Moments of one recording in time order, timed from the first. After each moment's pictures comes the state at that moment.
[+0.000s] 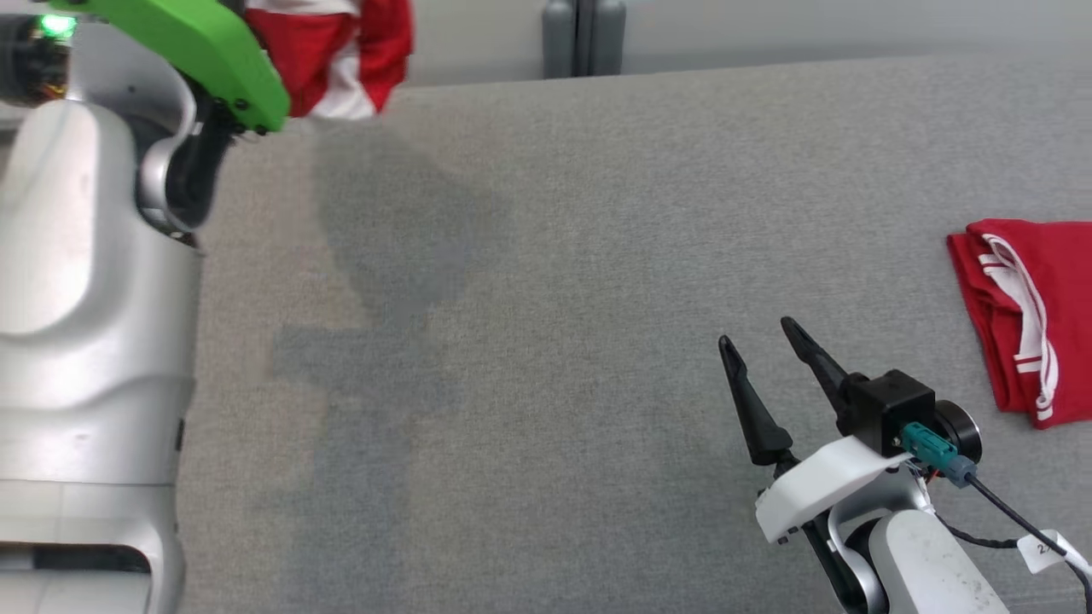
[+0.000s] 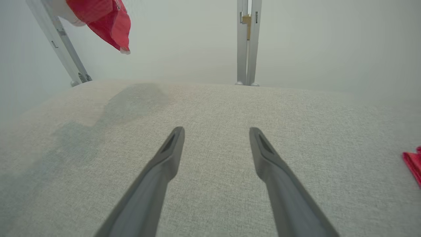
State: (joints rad) left arm -1.02 0.21 -0.22 0.55 -0.52 -0.13 0.23; right arm -0.14 -0.11 0.21 0.12 0.16 0.13 -0.10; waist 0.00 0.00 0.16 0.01
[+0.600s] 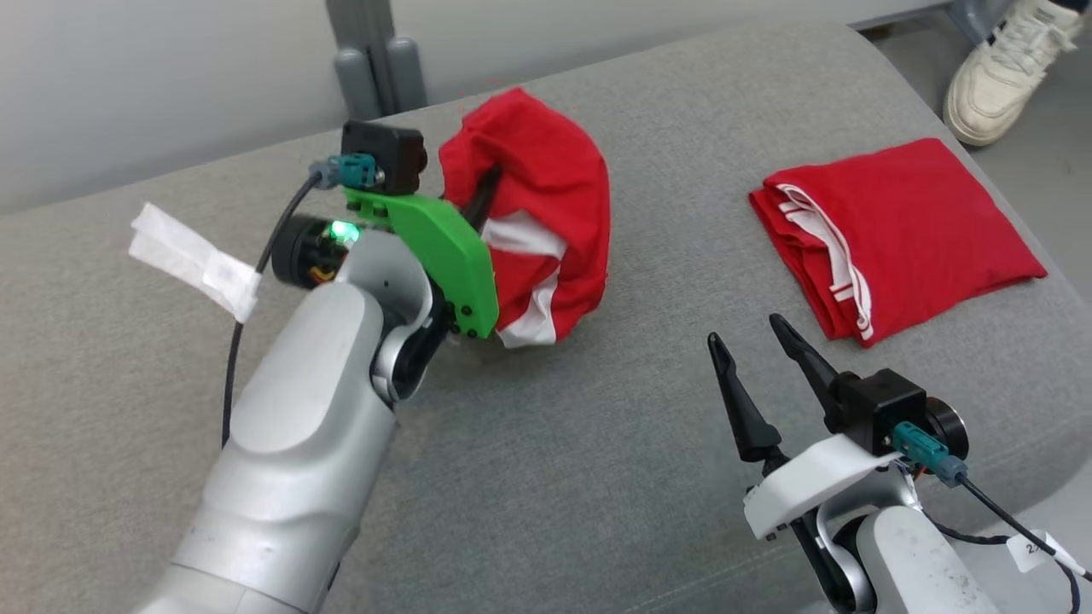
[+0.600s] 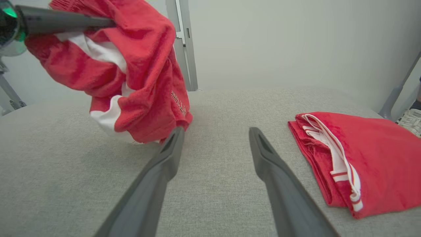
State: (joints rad) left arm -0.78 0.05 -0.47 0.57 -0.57 -0.10 0.23; right arm -0.15 -0.09 0.22 0.14 0.16 0.13 -0.13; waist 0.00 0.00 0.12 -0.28
